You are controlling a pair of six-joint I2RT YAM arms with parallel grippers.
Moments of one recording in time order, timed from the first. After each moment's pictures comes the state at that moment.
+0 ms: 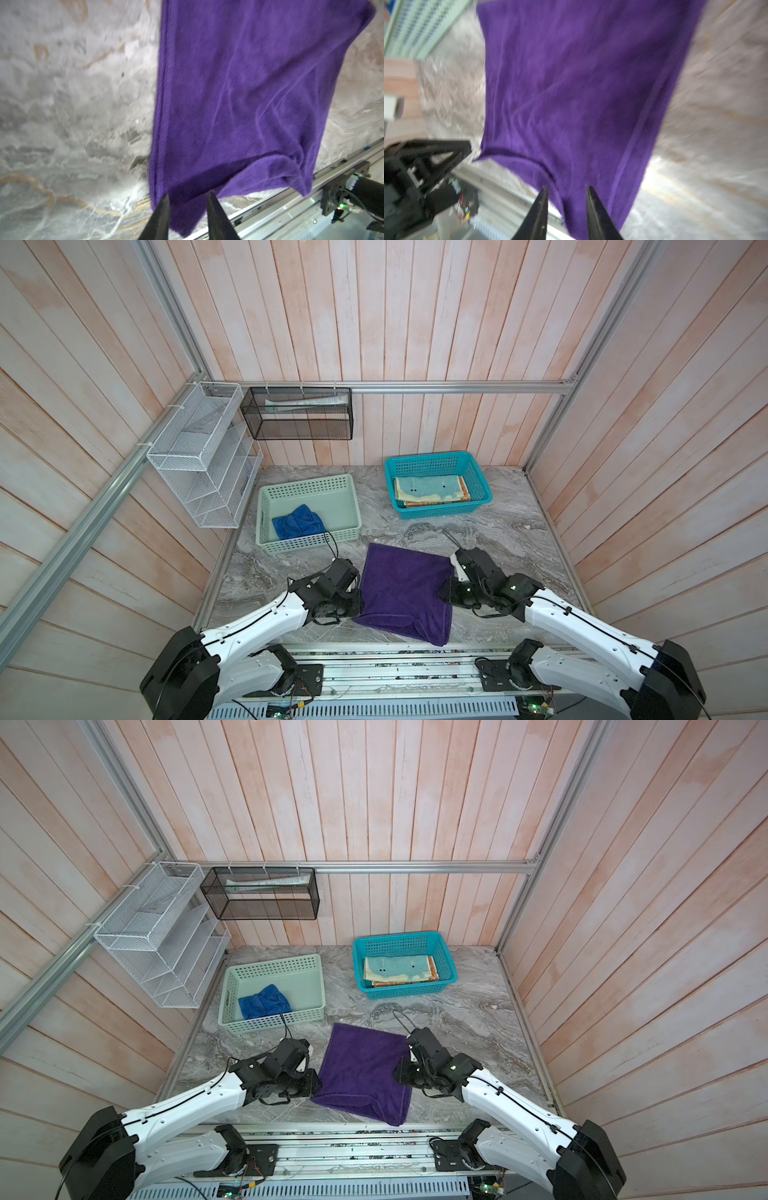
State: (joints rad) left arm -0.71 1.18 0.64 -0.54 0.15 -0.69; right arm 0.63 1.01 0.62 -0.57 -0.15 0.81
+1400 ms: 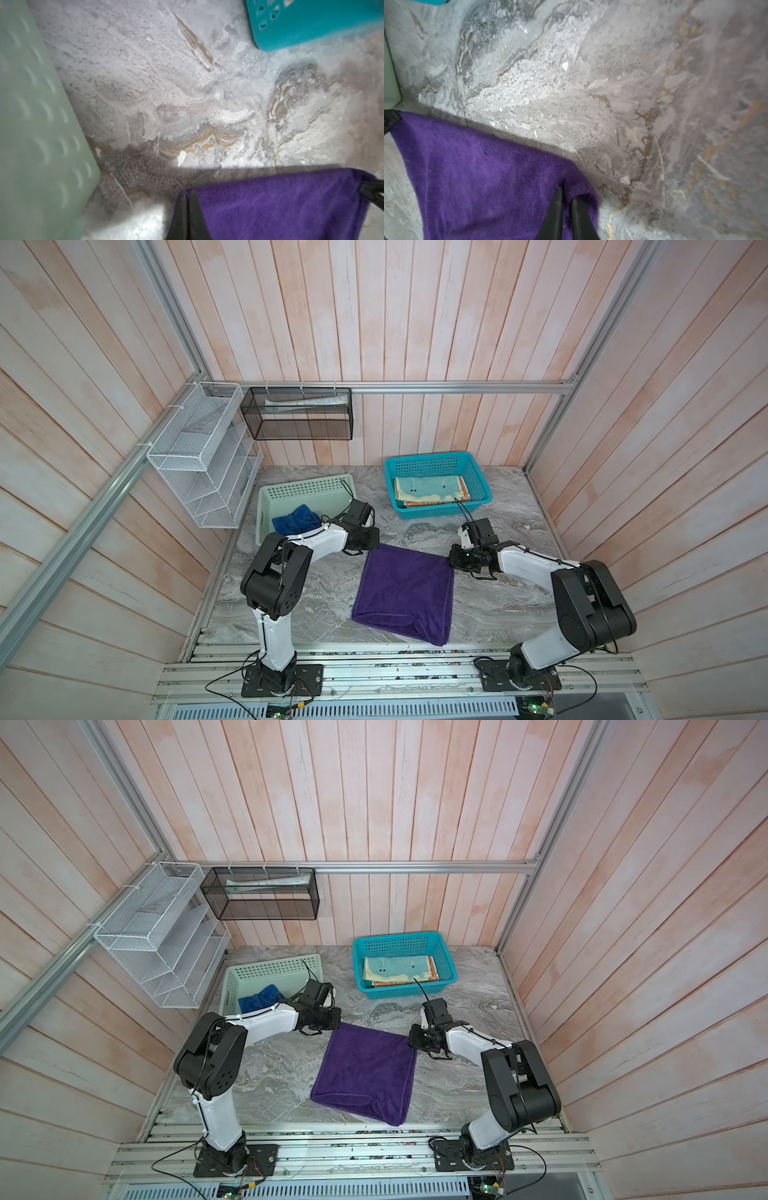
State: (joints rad) left arm -0.47 1.88 1.17 -0.27 0.18 -0.40; right arm 0.30 1.56 0.76 -0.26 -0.24 0.50
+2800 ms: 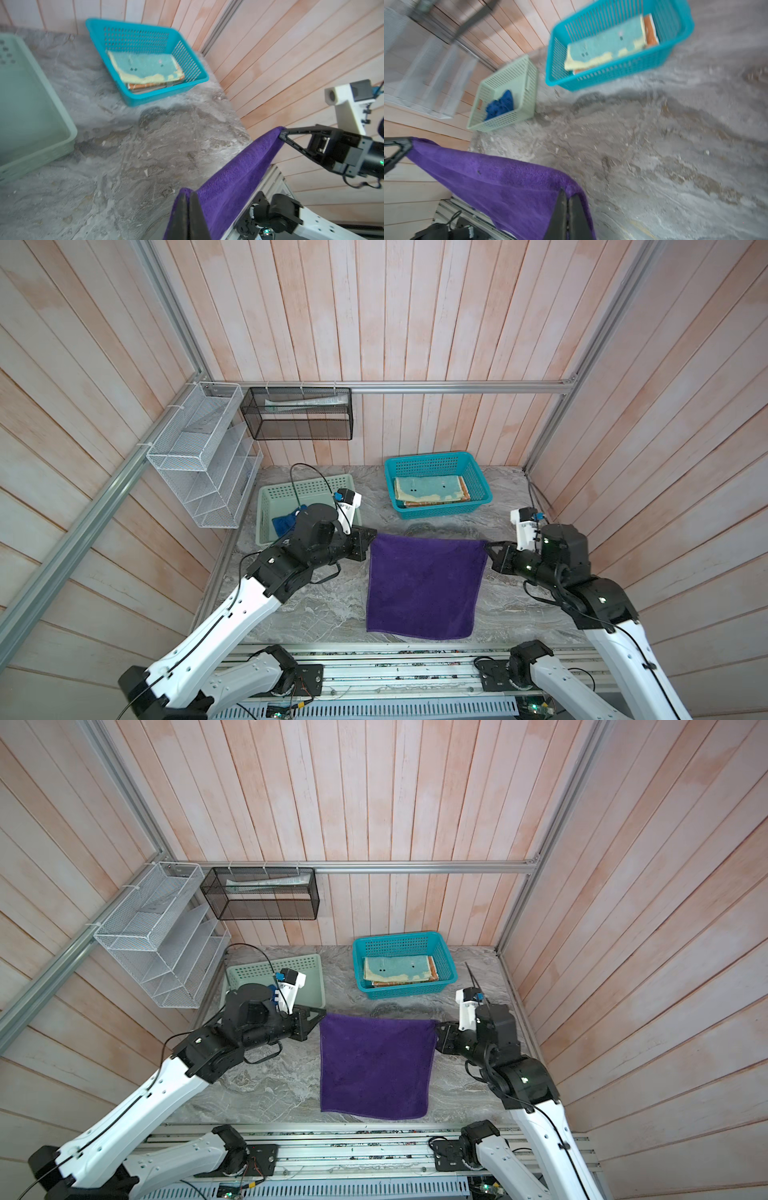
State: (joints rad) left arm -0.62 1.12 1.10 -0.55 0.22 -0.48; right arm 0.31 0.78 0.90 -0.81 -0.22 0.49
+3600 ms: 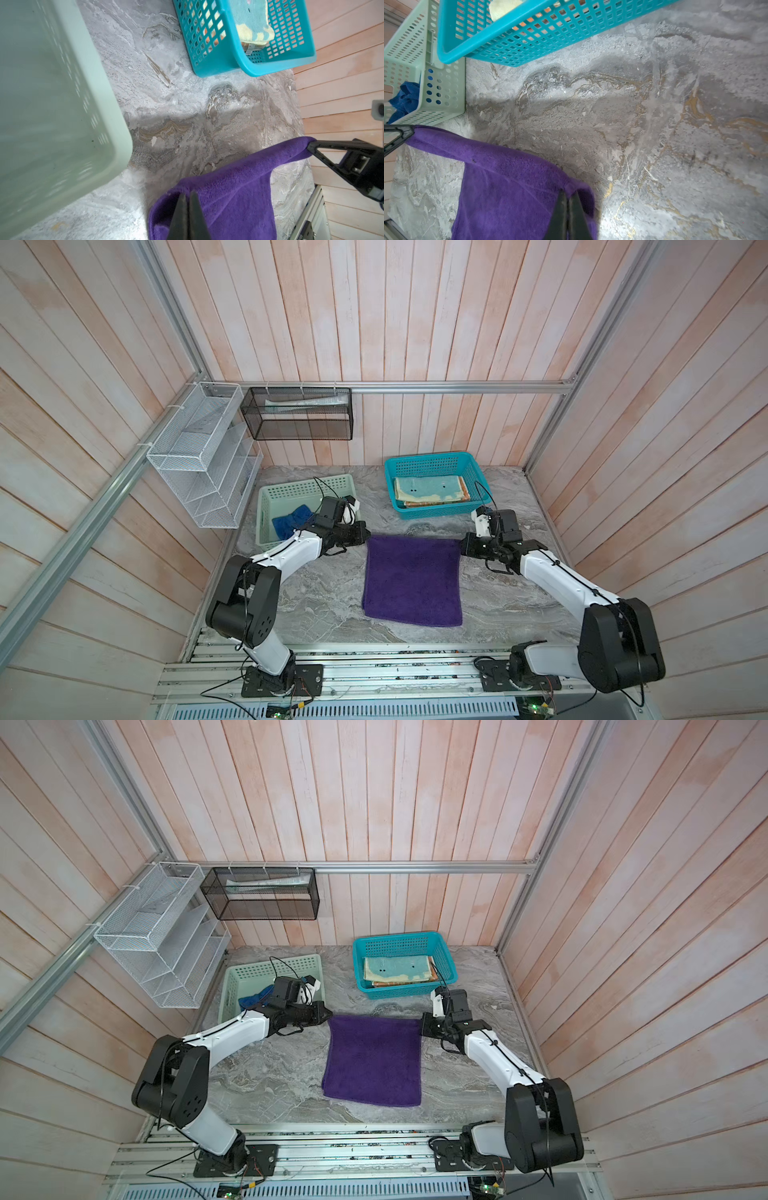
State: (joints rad) left arm -0.35 1.64 1.01 -0.17 0.45 -0.43; right arm 0.22 1.32 0.78 -0.33 -0.29 0.38
